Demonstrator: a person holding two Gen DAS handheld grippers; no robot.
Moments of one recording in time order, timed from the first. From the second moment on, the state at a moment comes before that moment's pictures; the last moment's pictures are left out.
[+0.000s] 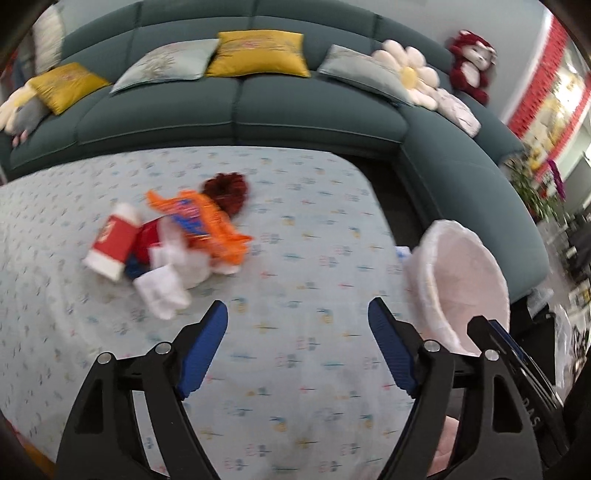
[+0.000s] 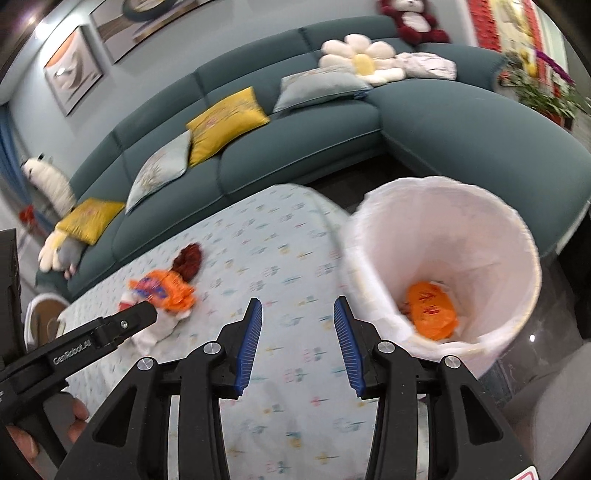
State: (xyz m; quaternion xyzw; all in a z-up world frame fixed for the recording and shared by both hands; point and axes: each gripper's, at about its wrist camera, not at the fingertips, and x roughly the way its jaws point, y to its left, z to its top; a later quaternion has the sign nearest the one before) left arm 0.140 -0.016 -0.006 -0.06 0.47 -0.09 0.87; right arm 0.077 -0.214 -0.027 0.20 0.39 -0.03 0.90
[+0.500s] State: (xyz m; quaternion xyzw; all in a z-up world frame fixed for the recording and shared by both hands) left arm 0.163 0.084 -0.047 -0.12 0.51 -0.02 0.85; right arm 0.119 -0.114 -0.034 0.14 0.43 0.06 0.89
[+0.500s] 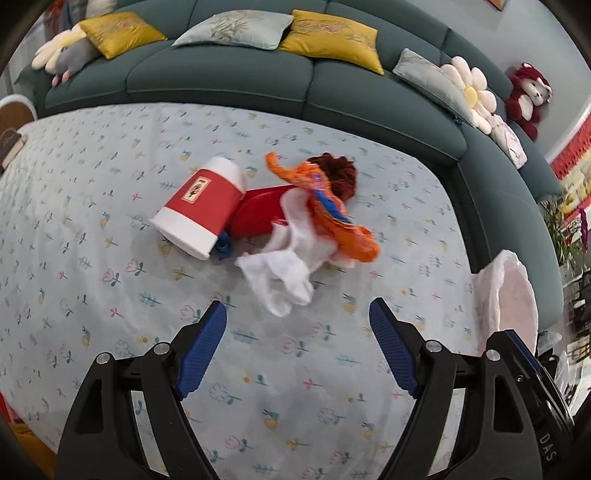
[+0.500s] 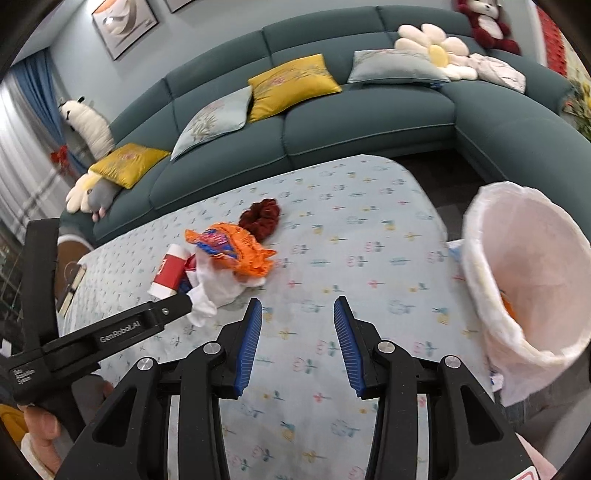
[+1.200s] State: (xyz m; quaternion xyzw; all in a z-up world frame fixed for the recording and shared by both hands) left arm 0.205 0.093 -0.091 -0.11 0.55 -0.06 0.83; right arm 0.195 -0.047 -0.070 0.07 0.47 0.10 0.88
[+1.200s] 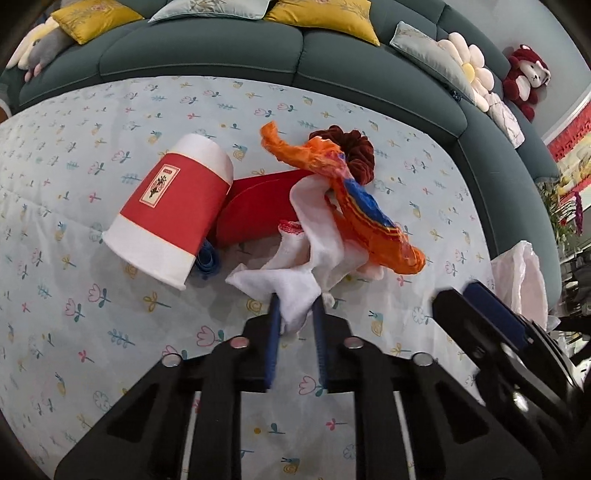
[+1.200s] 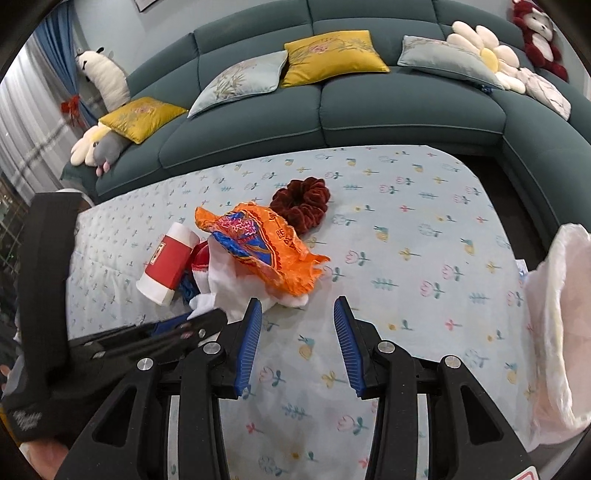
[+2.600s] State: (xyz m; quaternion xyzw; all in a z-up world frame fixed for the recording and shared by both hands) left arm 0.162 -0.002 -0.002 -0.08 0.50 -0.14 0.85; right arm 0.146 -0.159 -0.026 0.16 0.41 0.05 0.90
